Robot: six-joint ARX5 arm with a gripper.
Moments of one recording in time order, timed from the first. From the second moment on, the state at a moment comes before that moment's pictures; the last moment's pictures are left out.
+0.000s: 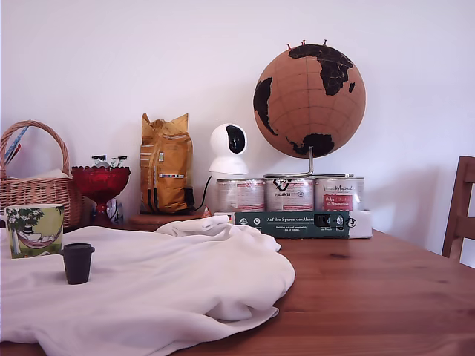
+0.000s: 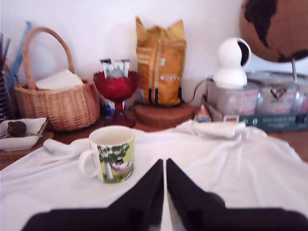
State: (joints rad) arm 0.00 0.00 0.01 0.05 0.19 -0.21
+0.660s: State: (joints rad) arm -0.03 0.45 0.22 0.07 0.40 -0.30
